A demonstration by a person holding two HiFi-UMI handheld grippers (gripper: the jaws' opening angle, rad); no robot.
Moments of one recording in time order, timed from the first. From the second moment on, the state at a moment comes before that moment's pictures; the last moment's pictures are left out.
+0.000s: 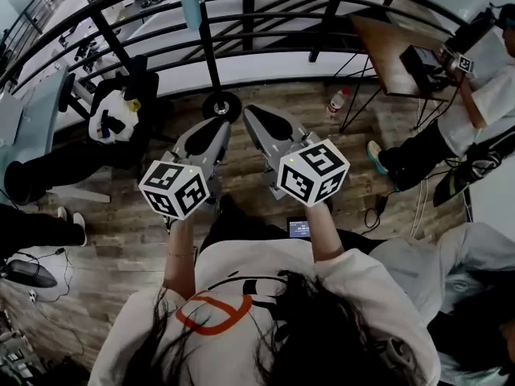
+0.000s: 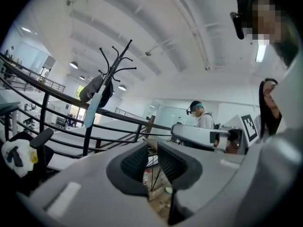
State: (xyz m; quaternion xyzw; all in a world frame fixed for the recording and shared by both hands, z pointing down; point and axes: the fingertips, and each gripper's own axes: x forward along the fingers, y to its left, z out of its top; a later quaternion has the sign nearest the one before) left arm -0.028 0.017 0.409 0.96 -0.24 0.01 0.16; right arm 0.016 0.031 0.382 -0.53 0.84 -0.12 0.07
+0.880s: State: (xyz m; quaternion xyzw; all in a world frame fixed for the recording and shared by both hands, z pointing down) left arm -0.041 0.034 0.416 0.95 -0.25 0.00 0.17; right arm 0.004 0.047 0.390 -0.52 0.85 -0.12 0.06
